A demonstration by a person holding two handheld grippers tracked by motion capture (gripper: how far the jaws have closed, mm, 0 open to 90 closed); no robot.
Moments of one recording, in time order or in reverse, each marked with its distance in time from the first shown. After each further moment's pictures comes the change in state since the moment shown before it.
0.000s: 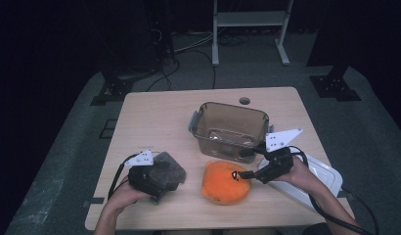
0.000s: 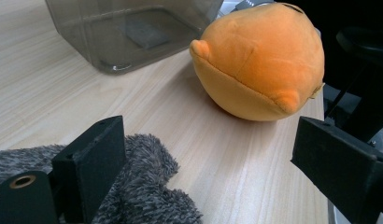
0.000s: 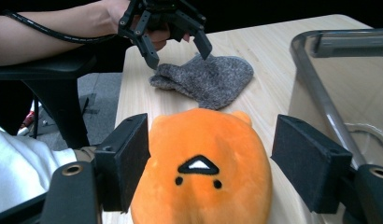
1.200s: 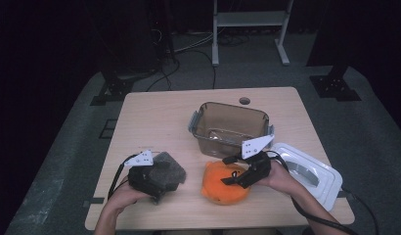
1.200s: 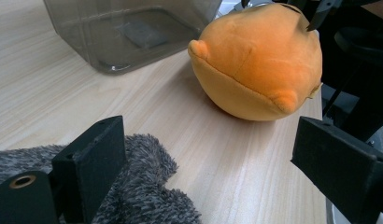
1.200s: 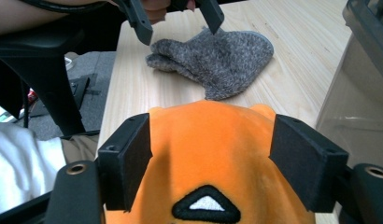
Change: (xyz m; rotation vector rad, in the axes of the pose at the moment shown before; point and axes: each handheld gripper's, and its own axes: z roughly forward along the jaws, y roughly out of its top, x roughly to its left) left arm 0.000 0.000 0.000 -0.003 -0.004 0.000; right arm -0.001 -0.005 0.057 0.094 0.021 -0.008
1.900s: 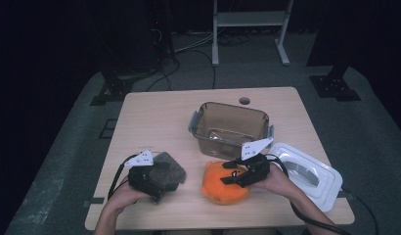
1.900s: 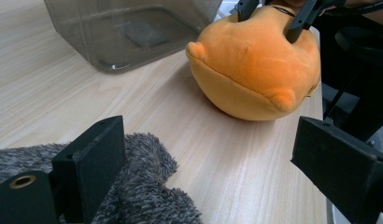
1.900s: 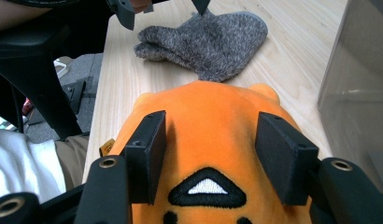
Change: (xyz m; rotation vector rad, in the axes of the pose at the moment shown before) left arm 0.000 -0.001 0.001 0.000 0.001 -0.003; right arm -0.003 -0.016 0.008 0.014 -0.019 0.078
